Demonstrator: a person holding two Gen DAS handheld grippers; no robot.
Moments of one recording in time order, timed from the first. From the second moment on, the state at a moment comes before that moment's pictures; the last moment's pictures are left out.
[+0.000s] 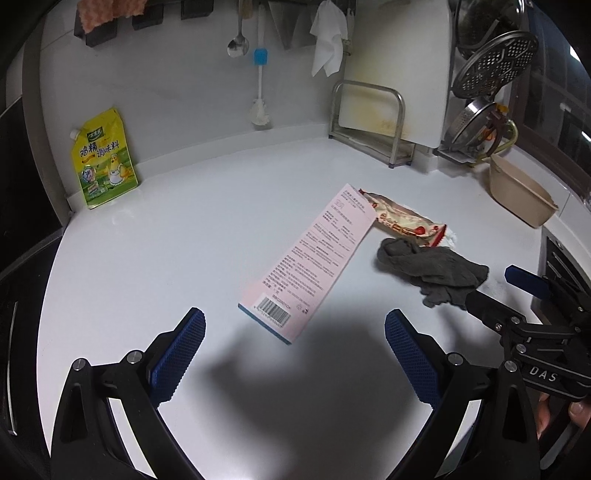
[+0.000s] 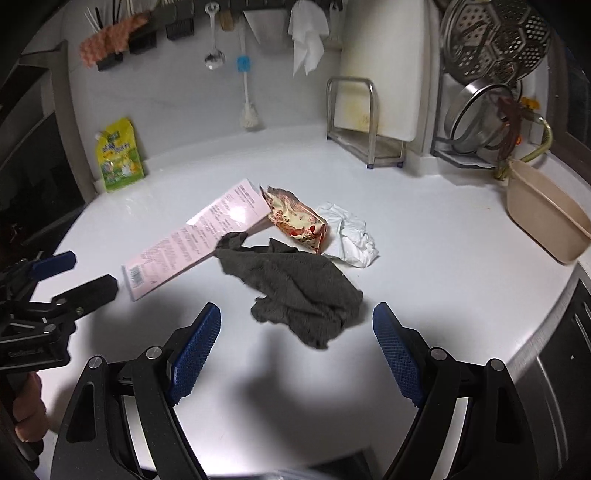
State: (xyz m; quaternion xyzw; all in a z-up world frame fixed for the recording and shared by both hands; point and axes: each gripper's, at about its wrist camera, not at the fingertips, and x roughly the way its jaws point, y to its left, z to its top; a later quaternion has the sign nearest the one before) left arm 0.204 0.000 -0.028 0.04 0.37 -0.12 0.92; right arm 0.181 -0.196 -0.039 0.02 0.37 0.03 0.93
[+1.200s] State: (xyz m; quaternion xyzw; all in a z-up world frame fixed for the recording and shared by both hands) left arm 0.279 -0.026 -0.059 0.08 0.43 -0.14 0.89; right arm 0.208 -0.237 -0.058 0.12 0.40 0.04 0.91
